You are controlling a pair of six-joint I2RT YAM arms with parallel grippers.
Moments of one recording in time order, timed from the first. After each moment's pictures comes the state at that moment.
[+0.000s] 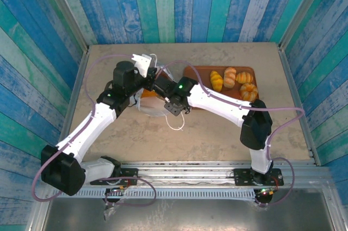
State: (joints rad) left arm -0.41 1.19 0.96 -0.10 0.15 -0.01; right arm 1.00 1.95 1.79 -1.11 0.34 0.06
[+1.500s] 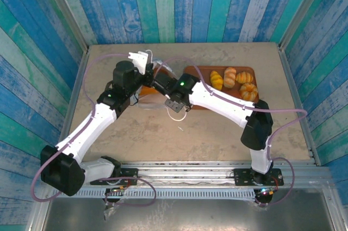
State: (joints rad) left arm -0.42 1.19 0.96 -0.05 -0.01 -0.05; right arm 1.02 1.93 1.85 -1.17 0.41 0.03
